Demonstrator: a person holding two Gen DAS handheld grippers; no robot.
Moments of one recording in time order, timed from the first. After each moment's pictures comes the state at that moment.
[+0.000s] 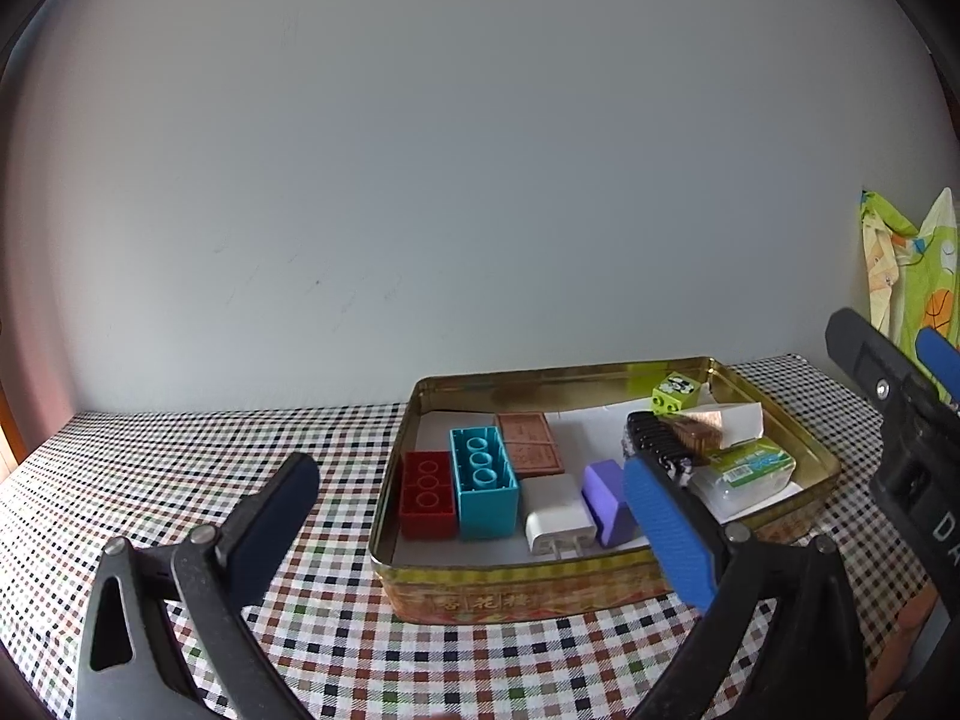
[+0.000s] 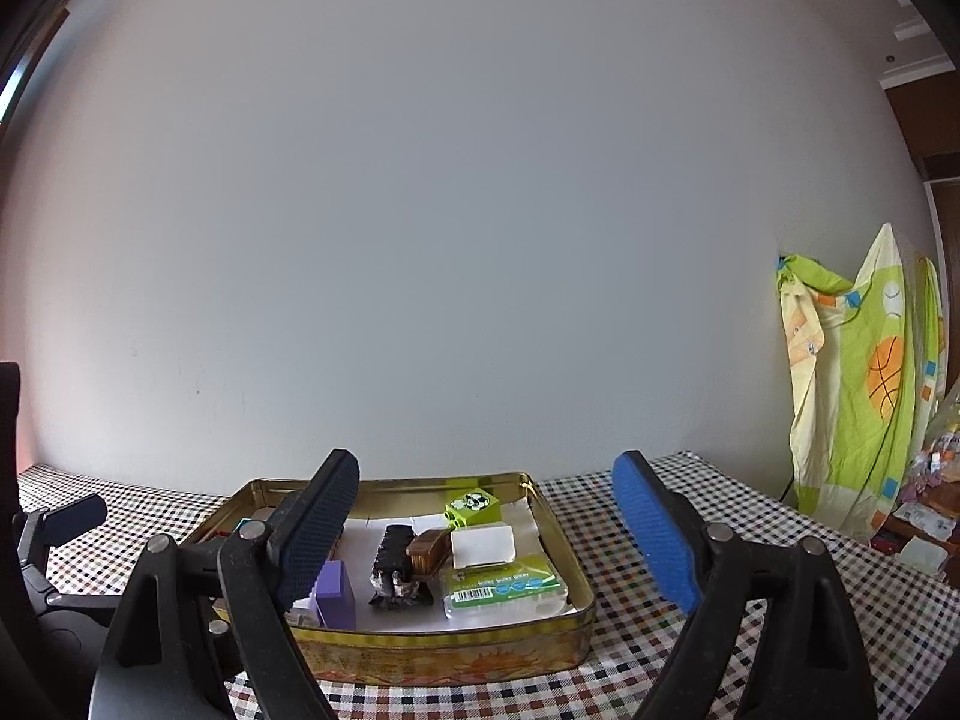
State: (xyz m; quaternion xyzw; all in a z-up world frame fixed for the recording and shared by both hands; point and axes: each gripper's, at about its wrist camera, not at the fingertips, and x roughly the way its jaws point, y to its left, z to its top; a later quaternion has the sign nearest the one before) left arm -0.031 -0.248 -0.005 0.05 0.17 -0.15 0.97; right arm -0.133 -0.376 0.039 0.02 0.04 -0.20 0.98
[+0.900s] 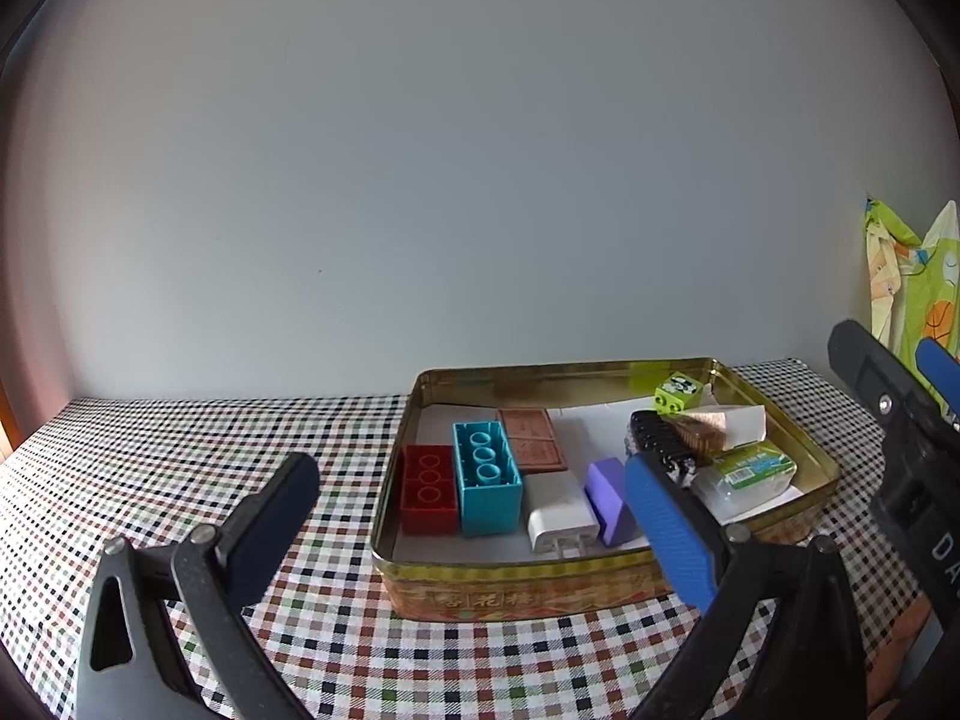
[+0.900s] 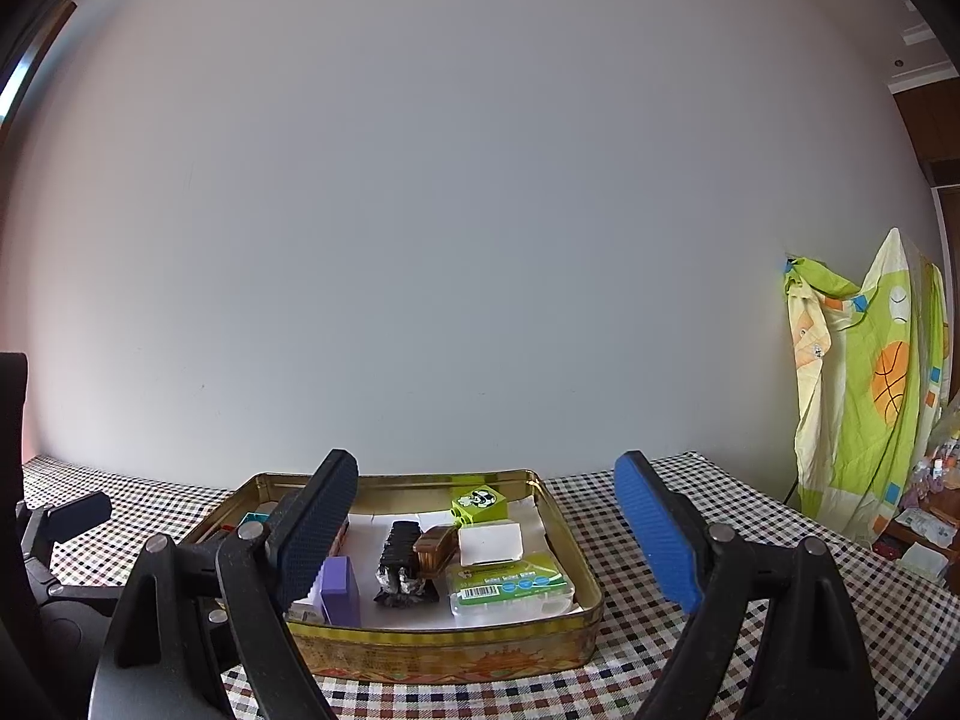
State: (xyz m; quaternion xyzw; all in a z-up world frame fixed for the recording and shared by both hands) left arm -0.024 -0.243 -0.006 0.04 0.18 -0.15 0.97; right arm -0.131 -0.372 0.038 0.02 0.05 -0.20 0.98
